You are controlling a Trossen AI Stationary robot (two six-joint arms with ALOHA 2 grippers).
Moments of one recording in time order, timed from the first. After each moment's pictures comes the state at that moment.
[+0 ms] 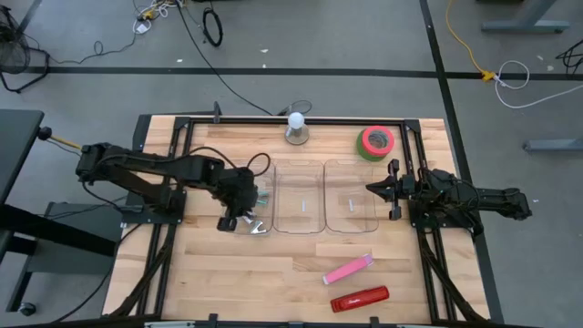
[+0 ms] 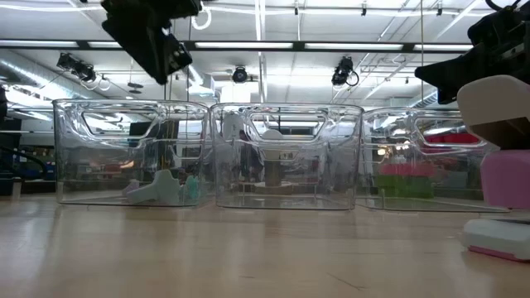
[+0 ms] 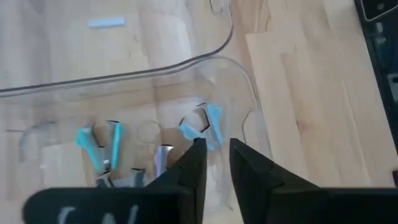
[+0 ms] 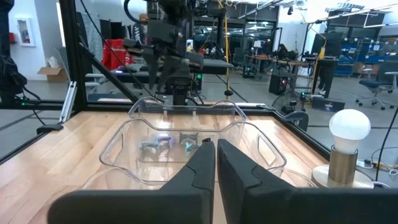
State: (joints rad) left arm -0.07 1.31 1.05 -0.80 0.18 0.06; right arm -0.06 0.00 0.02 0.03 -0.01 -0.07
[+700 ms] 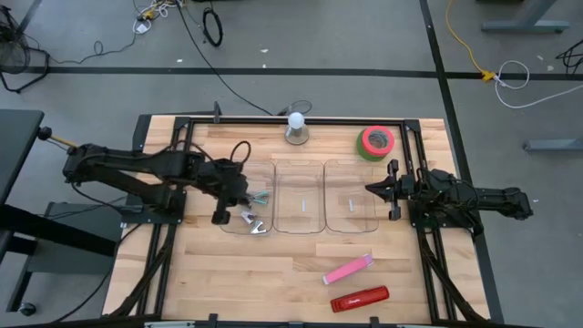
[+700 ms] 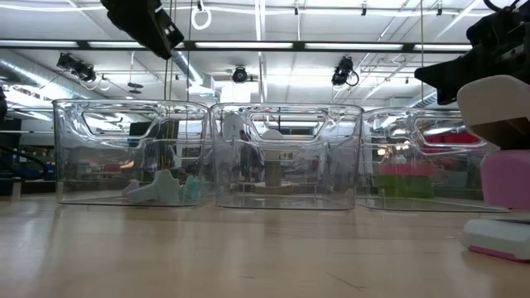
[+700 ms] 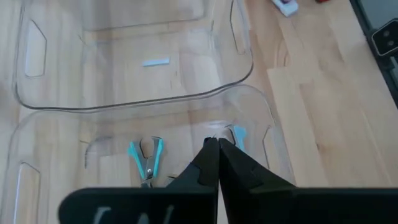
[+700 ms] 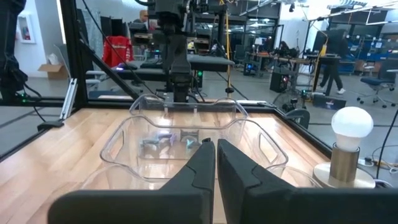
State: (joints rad) left arm -0.06 1.14 1.01 -0.75 0.06 0.06; right arm -0.06 0.03 0.02 0.04 -0.01 -0.07
